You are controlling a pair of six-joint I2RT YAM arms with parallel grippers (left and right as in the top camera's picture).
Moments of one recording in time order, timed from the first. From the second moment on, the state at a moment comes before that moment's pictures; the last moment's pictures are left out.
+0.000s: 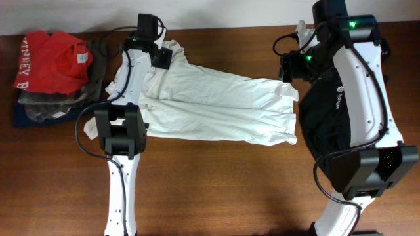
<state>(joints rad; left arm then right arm) -0.12 2.70 2.48 -0.82 -0.11 0.16 0.04 1.99 2.14 -1.47 -0.18 -0.01</state>
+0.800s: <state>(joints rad) -0.12 2.73 2.69 -0.93 -0.15 0.17 0.04 1.99 2.14 -1.41 -0.18 -0.01</state>
